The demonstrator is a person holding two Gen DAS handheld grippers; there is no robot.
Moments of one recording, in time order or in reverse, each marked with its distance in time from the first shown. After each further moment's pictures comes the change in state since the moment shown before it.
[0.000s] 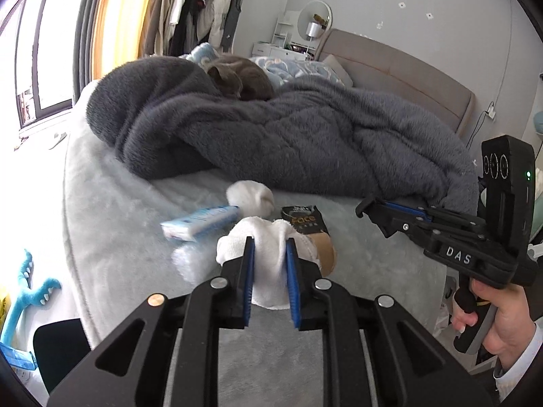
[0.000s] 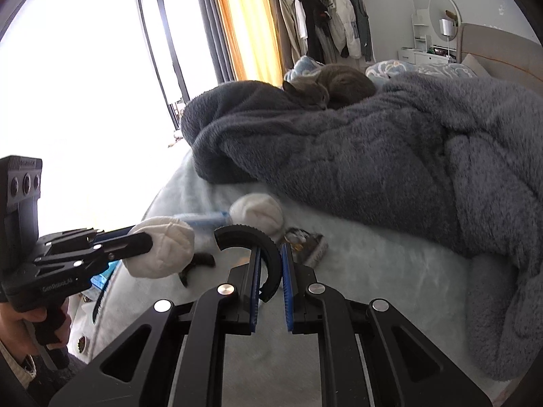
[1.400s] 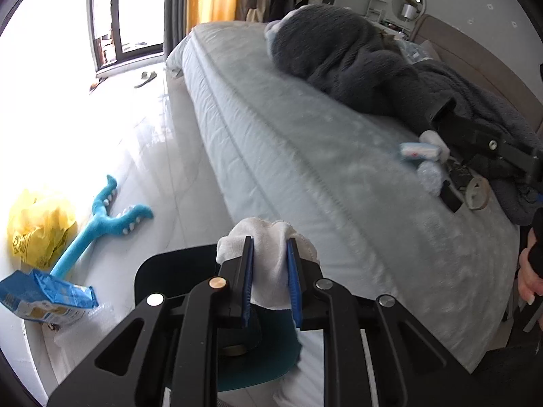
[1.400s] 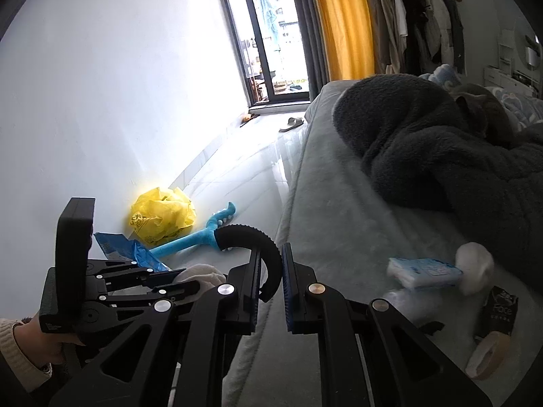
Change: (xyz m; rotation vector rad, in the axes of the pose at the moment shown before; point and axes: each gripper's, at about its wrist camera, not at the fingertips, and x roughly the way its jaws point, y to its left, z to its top) left arm -0.074 0.200 -0.074 -0.172 0.184 0.294; right arm 0.095 0.227 0.027 -0.179 0.085 0.239
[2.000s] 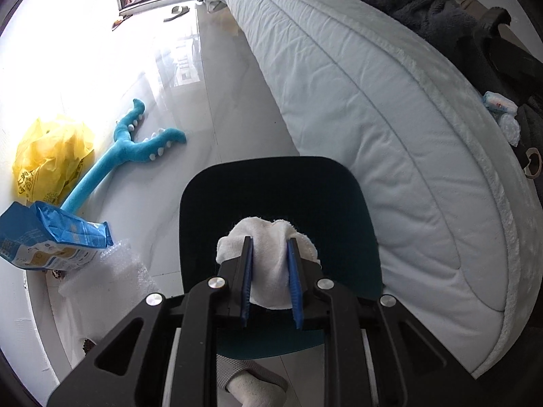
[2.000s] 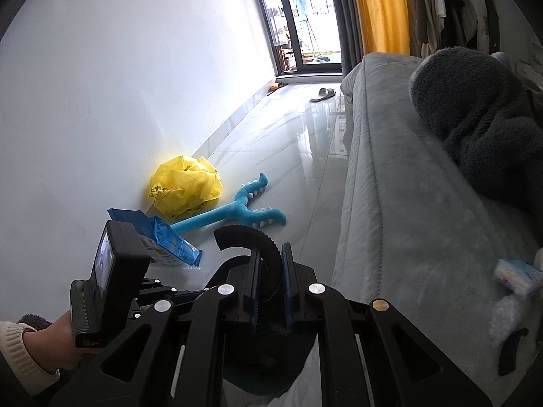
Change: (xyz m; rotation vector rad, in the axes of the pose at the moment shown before) left arm 0.042 0.090 -0.062 -0.109 0.239 0.060; right arm 0.080 0.070 -0.002 -0.035 0.133 0.082
